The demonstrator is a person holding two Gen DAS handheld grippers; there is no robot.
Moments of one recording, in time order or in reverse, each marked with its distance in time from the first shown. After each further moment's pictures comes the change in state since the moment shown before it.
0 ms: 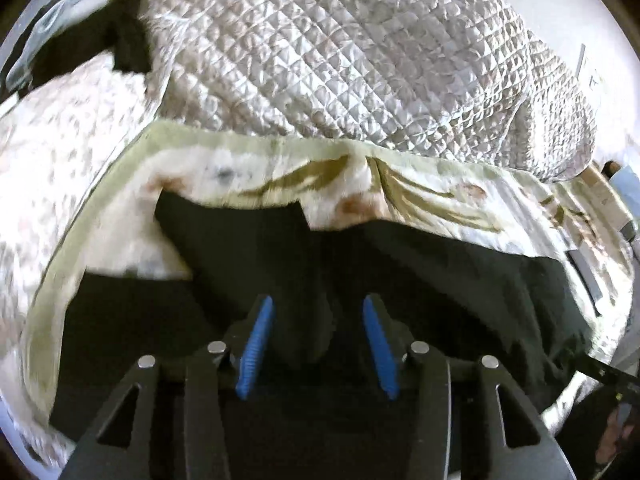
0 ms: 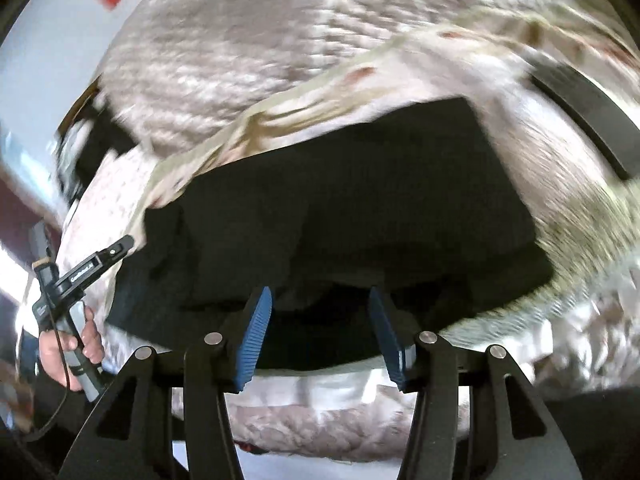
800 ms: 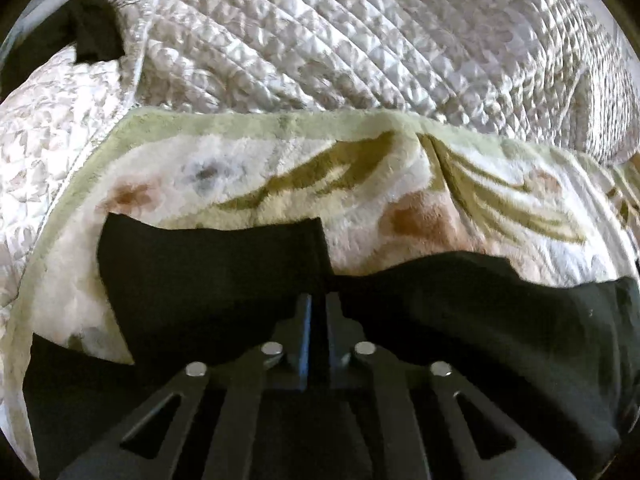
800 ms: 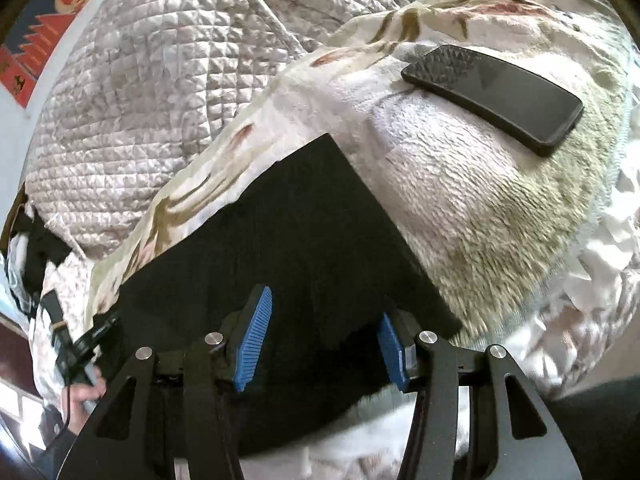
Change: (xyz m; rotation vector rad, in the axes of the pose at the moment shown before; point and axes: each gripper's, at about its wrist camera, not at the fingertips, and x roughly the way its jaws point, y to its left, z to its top) left arm 0.094 0.001 0.031 0.008 0.070 0.132; right arm -0.001 -0.044 0.026 0.270 -0.162 -0.154
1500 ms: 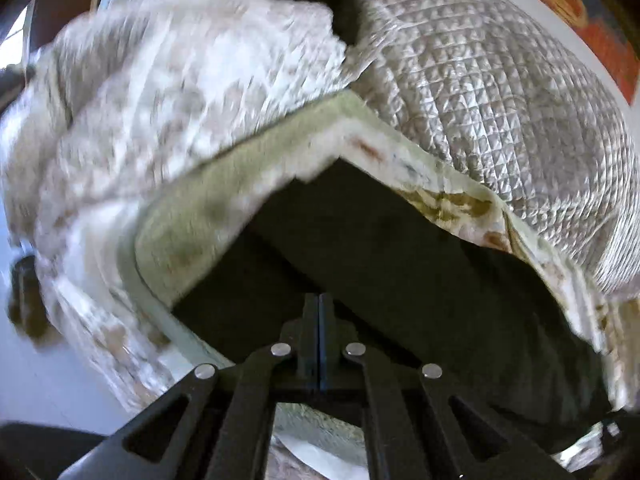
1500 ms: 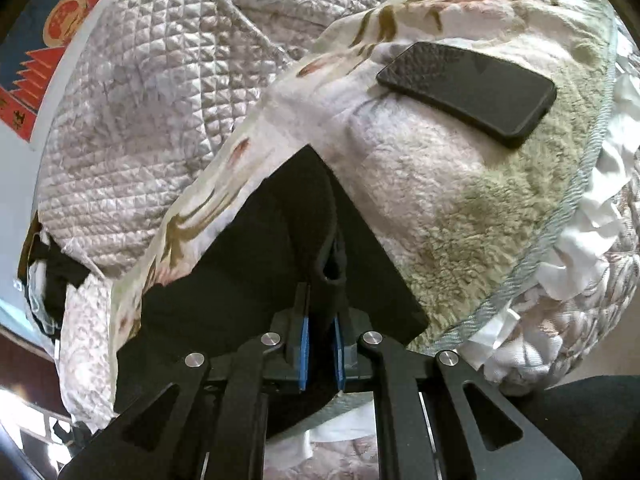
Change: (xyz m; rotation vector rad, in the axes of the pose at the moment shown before) left arm -0.135 0.148 -0.128 -0.503 -0.086 0.031; right arm -0.021 -0.012 0.000 0.044 0.019 0.057
